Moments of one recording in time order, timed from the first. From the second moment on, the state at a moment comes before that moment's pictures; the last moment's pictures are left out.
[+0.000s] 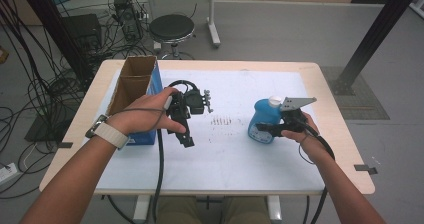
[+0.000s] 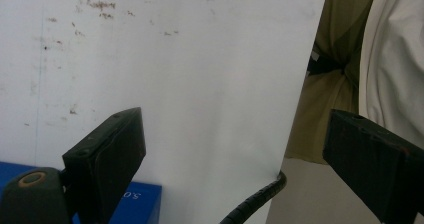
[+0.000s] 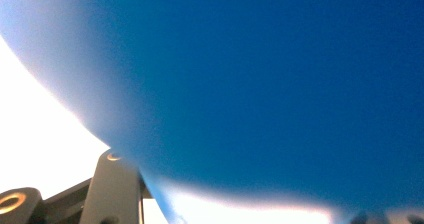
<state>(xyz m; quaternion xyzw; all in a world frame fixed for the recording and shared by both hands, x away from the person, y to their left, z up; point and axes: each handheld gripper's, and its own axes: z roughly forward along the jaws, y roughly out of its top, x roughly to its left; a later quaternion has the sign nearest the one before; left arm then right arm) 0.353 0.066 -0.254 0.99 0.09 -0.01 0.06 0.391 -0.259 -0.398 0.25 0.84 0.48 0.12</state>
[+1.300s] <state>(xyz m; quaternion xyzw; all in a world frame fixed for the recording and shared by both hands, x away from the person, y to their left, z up) 0.351 0.065 -0.254 0.99 0.09 0.00 0.06 0.391 -0.259 -0.398 0.25 0.84 0.48 0.11</state>
